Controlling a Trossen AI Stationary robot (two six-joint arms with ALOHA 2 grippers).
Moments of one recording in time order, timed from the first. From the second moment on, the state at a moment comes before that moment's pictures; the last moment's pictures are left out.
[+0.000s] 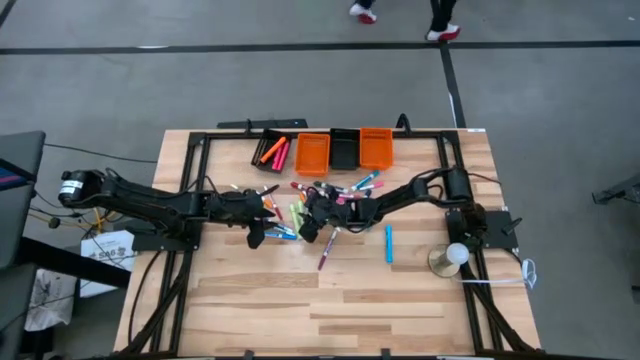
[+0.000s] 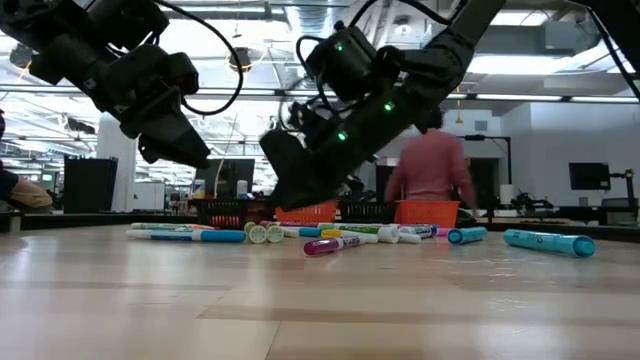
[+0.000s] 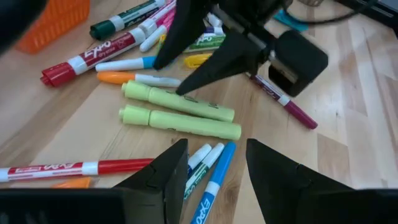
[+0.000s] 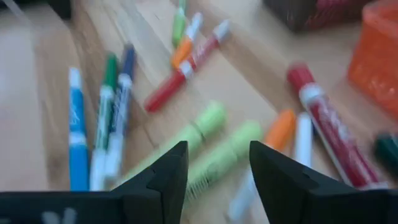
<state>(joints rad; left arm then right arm) -0.04 1.03 0.34 0.08 -0.12 -0.37 0.02 2.09 1.17 0.26 0.35 0.32</state>
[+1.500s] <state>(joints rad) -0.04 1.03 0.34 0.12 -0.13 -0.35 0.01 2.19 1.24 0.15 0.34 0.33</state>
